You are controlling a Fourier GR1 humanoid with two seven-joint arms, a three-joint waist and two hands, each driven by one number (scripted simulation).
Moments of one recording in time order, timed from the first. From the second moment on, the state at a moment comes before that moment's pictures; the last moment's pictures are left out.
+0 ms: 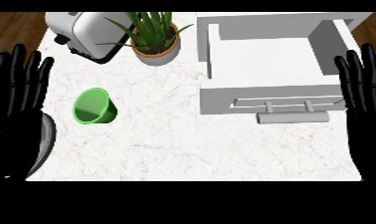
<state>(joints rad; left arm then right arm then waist) -0.02 0.08 0.04 -2.10 0.03 -0.03 0.00 -0.02 -0.11 0.00 -2.10 0.01 0.00 -0.03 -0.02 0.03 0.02</state>
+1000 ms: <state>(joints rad) -0.28 0.00 0.01 -1.72 -0.17 0.66 0.00 -0.05 -0.07 0.06 -2.07 -0.08 0.04 0.11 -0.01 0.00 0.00</state>
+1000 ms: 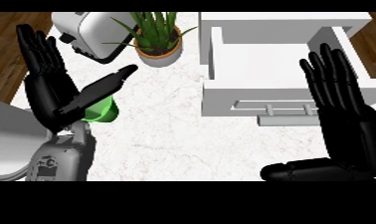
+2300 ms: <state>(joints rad) -0.15 0.00 0.00 -1.60 -0.02 0.76 -0.13 -0.10 -0.09 -0.03 -2.04 -0.12 0.08 0.11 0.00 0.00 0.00</state>
